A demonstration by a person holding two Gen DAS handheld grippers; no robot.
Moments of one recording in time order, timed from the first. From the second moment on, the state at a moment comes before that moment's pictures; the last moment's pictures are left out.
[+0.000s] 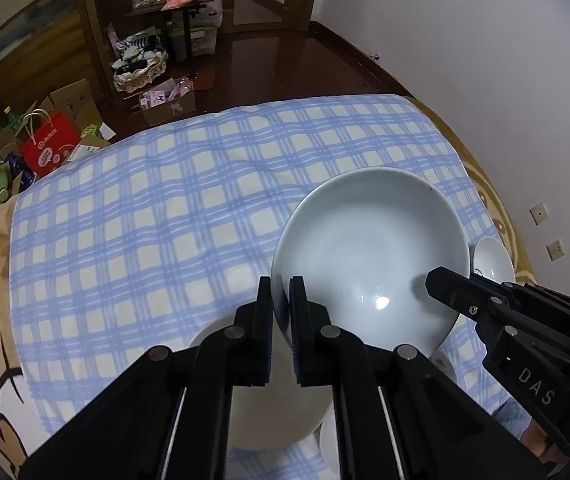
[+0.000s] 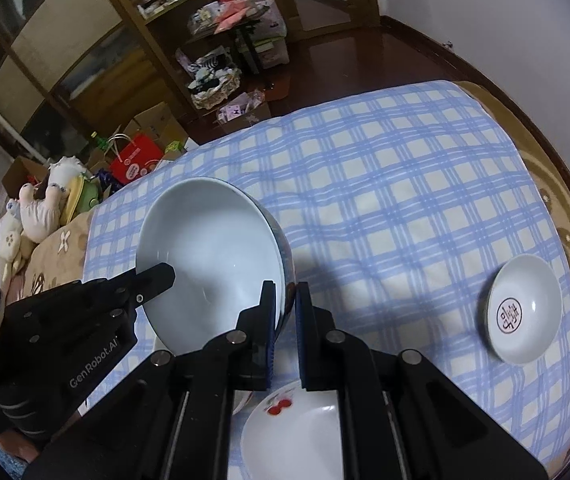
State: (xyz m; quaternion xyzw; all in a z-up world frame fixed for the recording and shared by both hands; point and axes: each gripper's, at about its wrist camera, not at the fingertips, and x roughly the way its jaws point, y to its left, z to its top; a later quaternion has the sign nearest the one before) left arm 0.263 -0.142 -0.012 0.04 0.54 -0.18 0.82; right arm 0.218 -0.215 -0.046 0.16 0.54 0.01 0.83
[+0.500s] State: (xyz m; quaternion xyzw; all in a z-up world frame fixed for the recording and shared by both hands) left arm 0.227 -0.093 -0.004 0.03 0.54 -0.16 0.83; right arm 0.186 -0.168 -0.051 0.16 0.55 0.03 0.82
